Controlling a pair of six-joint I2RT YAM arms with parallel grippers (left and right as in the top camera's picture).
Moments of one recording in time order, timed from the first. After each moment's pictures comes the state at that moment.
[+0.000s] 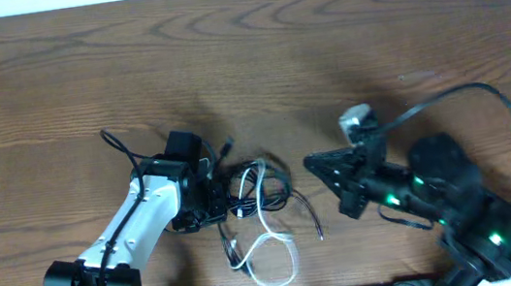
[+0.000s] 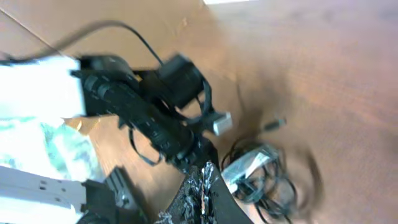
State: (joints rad) left arm -0.24 1.49 0.74 -0.85 0.23 -0.34; right arm 0.66 0.80 0.77 -0.30 -0.37 0.46
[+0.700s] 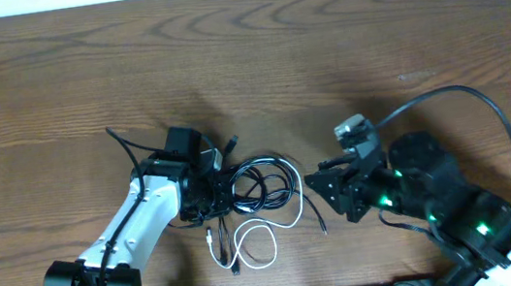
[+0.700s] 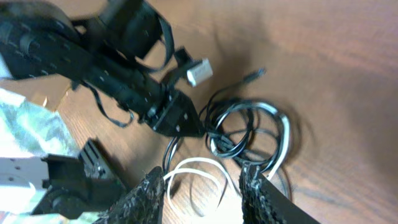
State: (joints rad) left arm -0.24 1.49 0.74 -0.75 0.37 -0.26; right arm 0.66 0.88 0.77 -0.48 -0.35 0.44
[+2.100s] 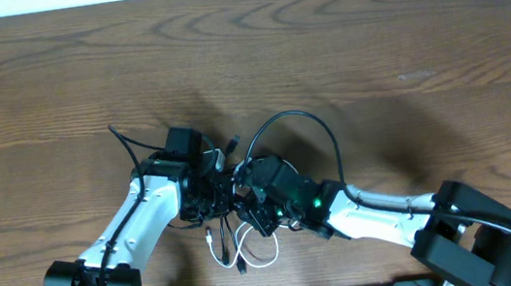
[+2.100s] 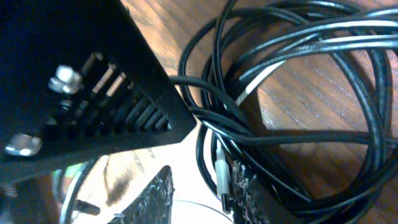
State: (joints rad) left arm -0.24 1.49 0.74 -0.75 0.38 -0.22; right arm 0.96 1.75 0.77 0.11 -0.26 0.42
